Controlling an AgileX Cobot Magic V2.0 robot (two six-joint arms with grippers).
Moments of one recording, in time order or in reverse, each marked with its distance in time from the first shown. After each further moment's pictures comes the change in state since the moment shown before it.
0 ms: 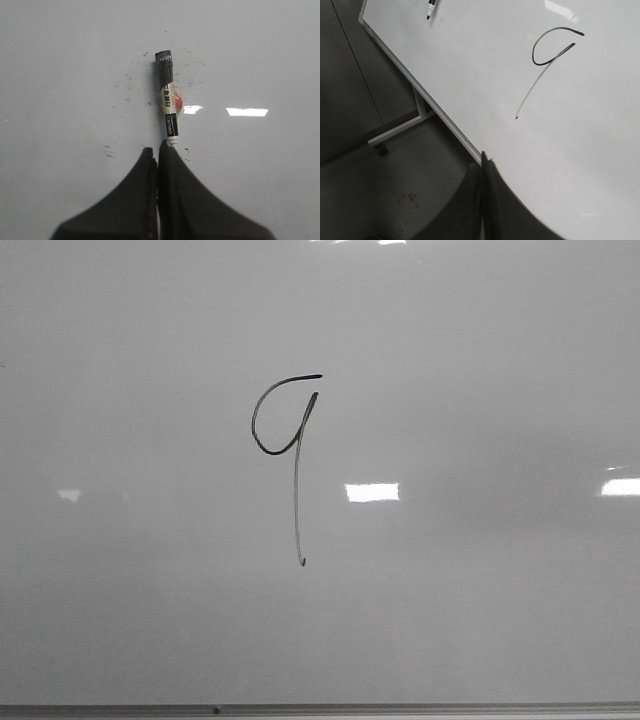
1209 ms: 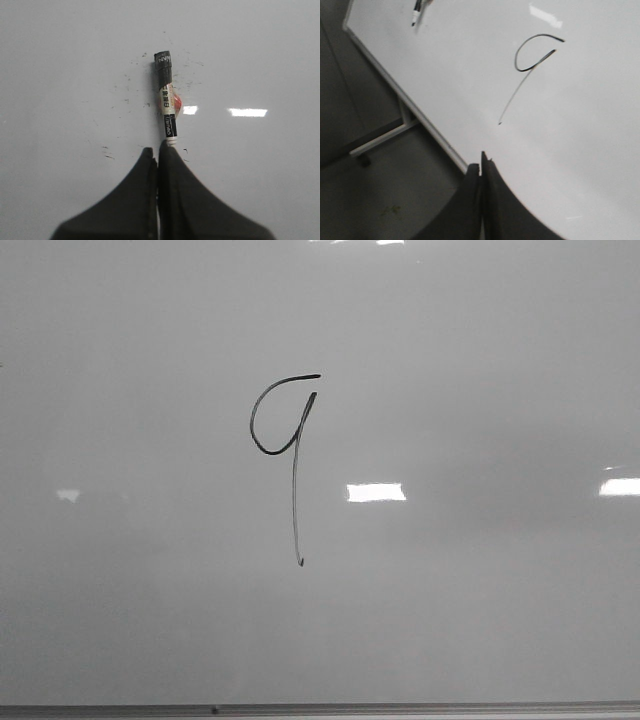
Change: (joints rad) left arm 0.000 0.000 0.000 0.000 -0.001 -0.002; right arm 0.000 -0.015 0.020 0.002 -0.105 0.004
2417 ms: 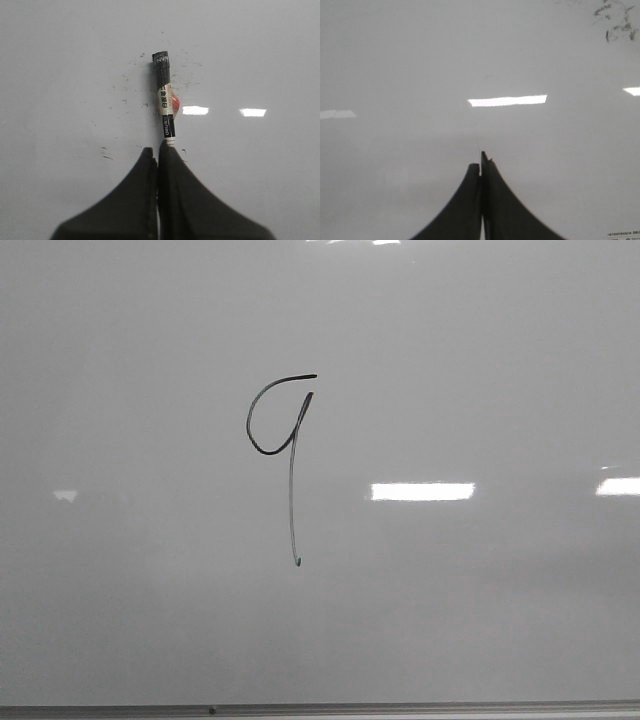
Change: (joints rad) left arm 0.000 0.000 0.000 0.000 0.000 0.000; right arm -0.305 -0.567 0.434 -0.894 -0.402 1.166
